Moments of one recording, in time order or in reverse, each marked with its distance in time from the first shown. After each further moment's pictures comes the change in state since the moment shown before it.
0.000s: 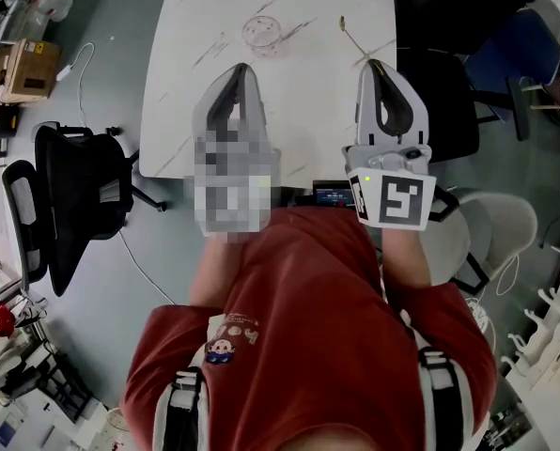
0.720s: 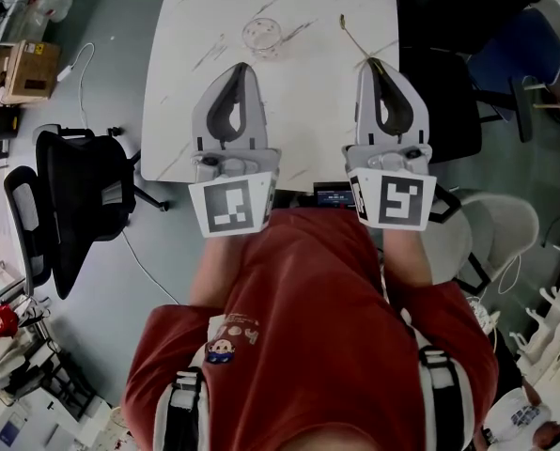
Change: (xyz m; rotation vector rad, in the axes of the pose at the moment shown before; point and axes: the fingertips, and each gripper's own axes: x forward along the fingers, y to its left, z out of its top) left arm 0.014 0.002 -0.002 0.005 0.007 -0.008; right arm 0.014 -0.002 -0.002 0.017 -0.002 0.001
